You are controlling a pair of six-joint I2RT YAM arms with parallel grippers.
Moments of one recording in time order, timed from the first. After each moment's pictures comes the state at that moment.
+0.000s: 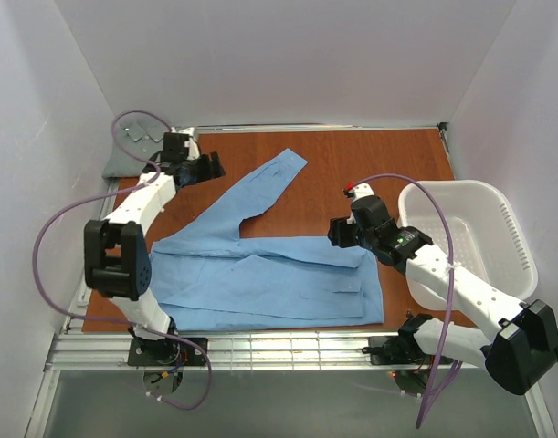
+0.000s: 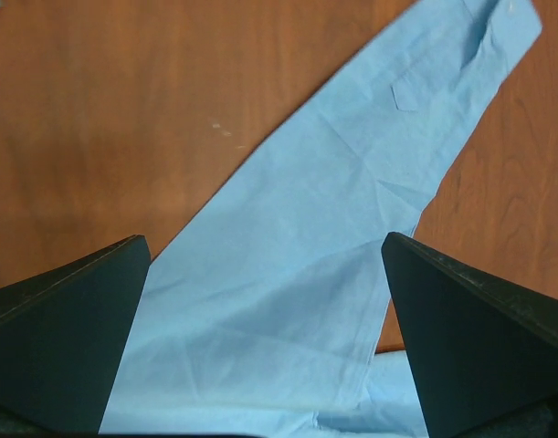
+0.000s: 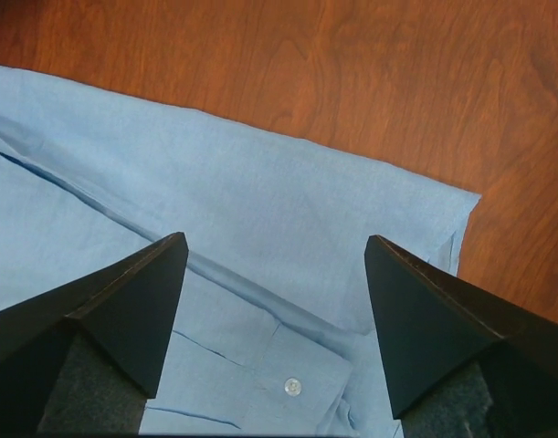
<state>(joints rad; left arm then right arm) -0.10 1.65 1.29 -0.40 0.13 -0.34 0.65 1.10 0.79 -0.47 0.14 0.35</state>
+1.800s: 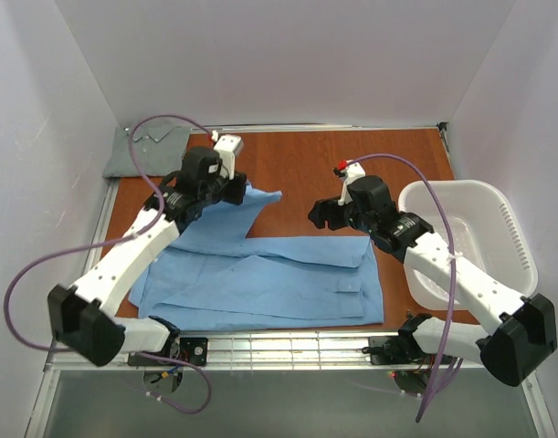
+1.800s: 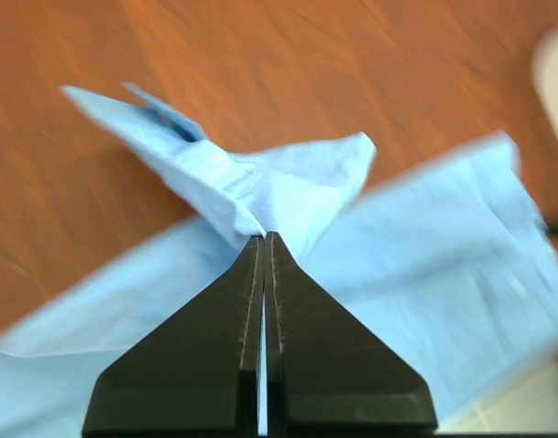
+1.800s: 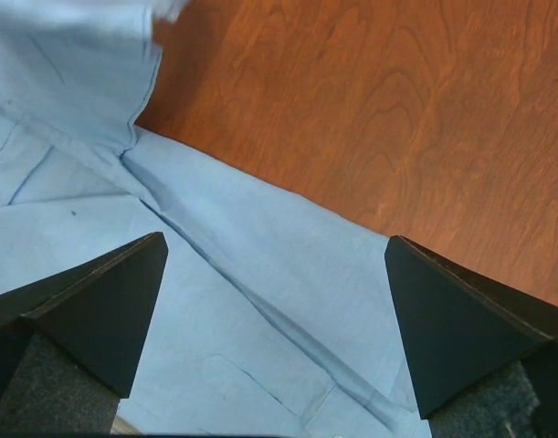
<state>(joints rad) -0.49 1.34 1.26 -0.50 0.04 -0.15 0.65 1.17 0.96 -0.38 -0.02 0.28</state>
